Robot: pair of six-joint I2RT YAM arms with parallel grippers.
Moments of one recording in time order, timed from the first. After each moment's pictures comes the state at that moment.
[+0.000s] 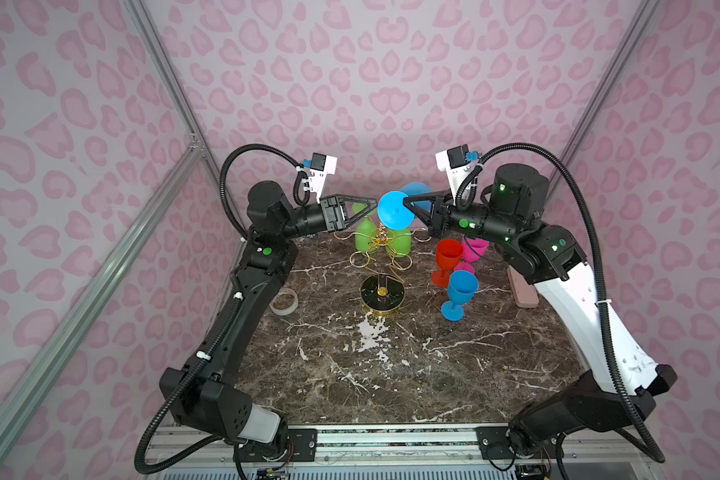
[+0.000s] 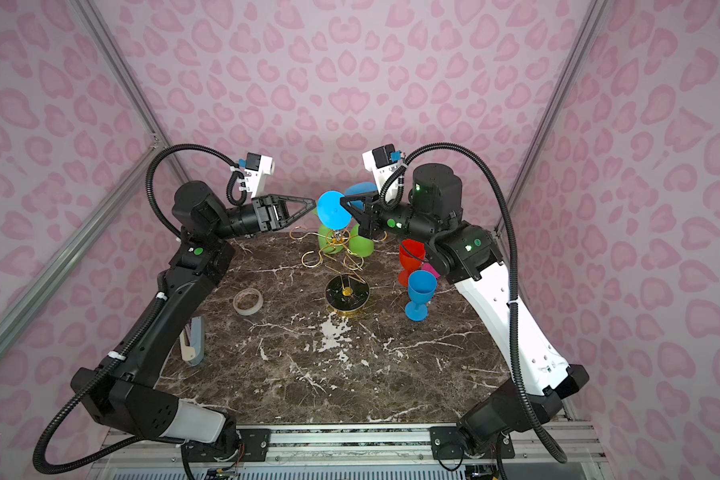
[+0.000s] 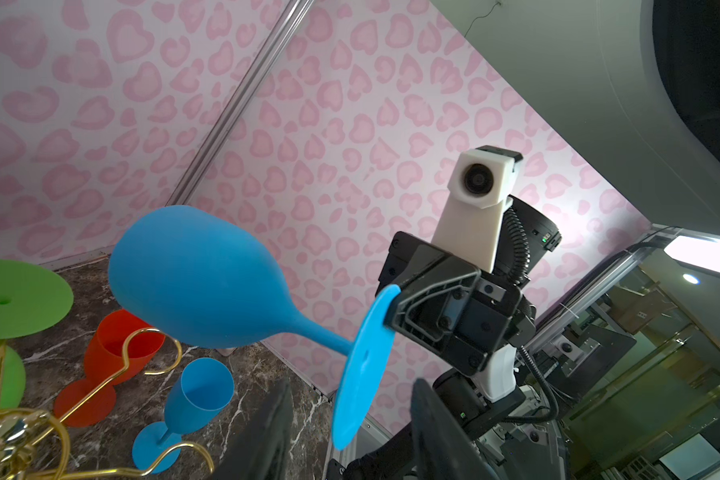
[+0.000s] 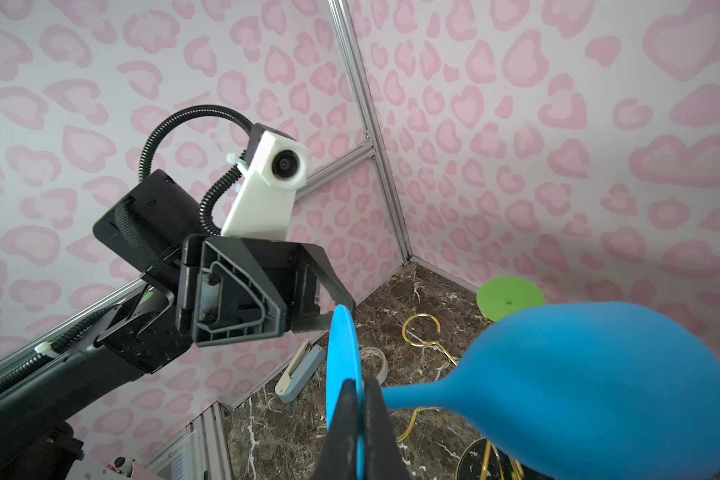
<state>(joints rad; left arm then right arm) -0.28 1.48 1.60 0.15 1.08 -0.94 0.59 1.53 2.03 -0.61 -0.41 0.28</state>
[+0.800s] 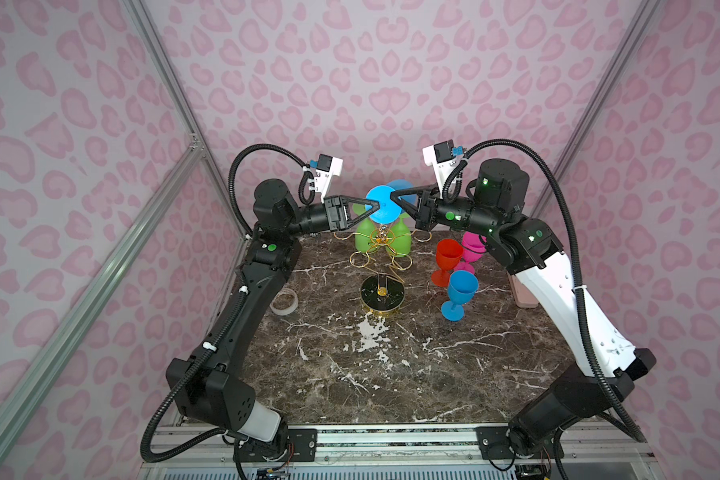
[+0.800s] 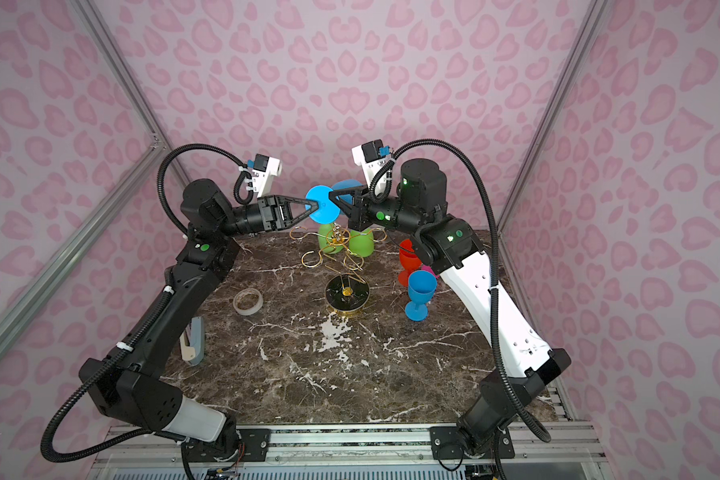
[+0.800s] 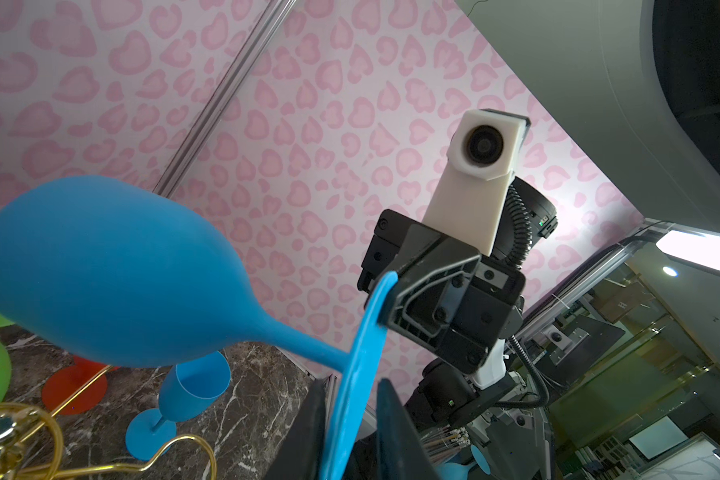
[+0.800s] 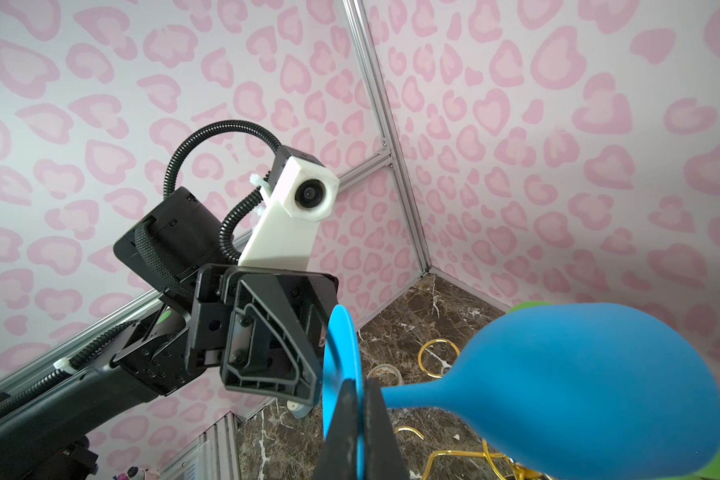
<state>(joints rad) -0.29 1.52 1.61 0.15 1.13 -0.96 0.59 1.62 2.06 -0.52 -0.47 0.32</state>
